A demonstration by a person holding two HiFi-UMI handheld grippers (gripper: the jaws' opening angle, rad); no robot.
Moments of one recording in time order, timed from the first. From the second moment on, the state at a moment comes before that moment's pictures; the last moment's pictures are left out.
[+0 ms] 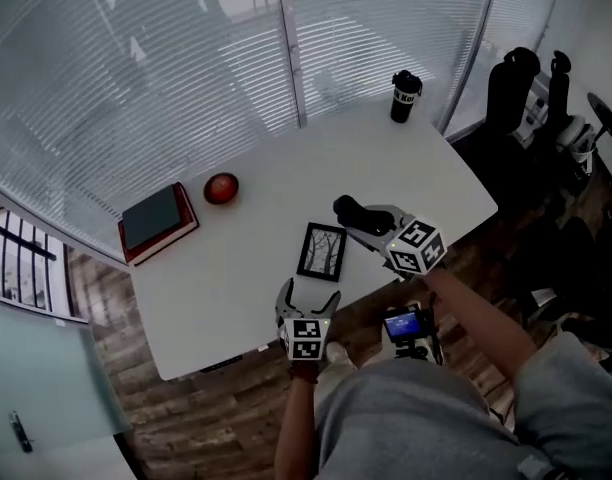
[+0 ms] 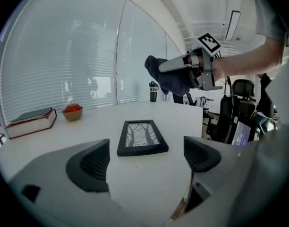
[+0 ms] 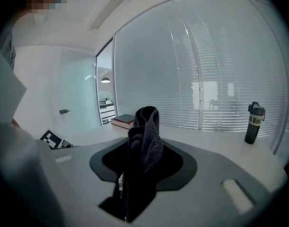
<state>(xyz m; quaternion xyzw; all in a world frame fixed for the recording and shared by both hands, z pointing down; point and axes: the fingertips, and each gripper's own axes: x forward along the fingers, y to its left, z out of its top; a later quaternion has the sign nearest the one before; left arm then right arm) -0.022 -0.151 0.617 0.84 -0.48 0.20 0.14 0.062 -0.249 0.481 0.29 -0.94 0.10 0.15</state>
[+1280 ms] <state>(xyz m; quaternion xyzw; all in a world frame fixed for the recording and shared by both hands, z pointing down) -0.022 -0.190 0.650 0.85 -0.43 0.28 0.13 0.004 -0.324 0.609 0.18 -0.92 0.11 0.34</state>
